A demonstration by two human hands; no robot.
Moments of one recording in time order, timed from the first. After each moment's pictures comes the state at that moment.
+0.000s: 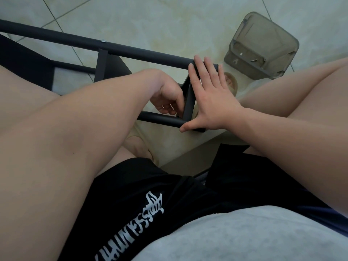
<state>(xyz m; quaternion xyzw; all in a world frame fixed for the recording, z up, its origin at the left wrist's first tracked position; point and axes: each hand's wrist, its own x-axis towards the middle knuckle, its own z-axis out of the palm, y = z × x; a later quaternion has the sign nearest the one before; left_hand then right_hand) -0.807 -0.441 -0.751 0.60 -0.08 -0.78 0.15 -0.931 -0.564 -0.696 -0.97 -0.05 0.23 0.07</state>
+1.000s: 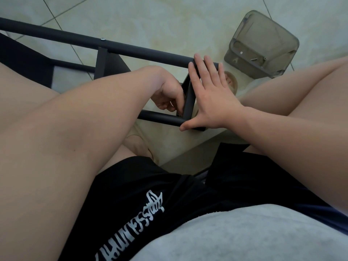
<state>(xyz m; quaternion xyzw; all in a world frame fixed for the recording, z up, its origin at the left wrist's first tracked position) -0.804 -0.443 -0.751 0.61 -0.10 -0.78 0.12 -0.930 -0.563 -0.694 -0.97 -0.04 0.24 0.07</state>
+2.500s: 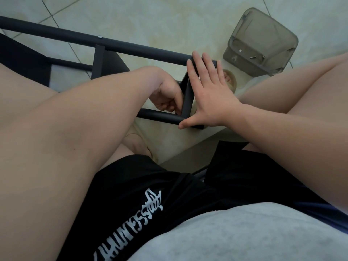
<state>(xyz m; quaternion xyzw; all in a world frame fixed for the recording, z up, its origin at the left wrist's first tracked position) -0.807 -0.440 -0.757 0.59 -0.09 -0.79 0.13 -0.930 -0.562 -0.695 -0.97 -0.04 0.23 0.07</state>
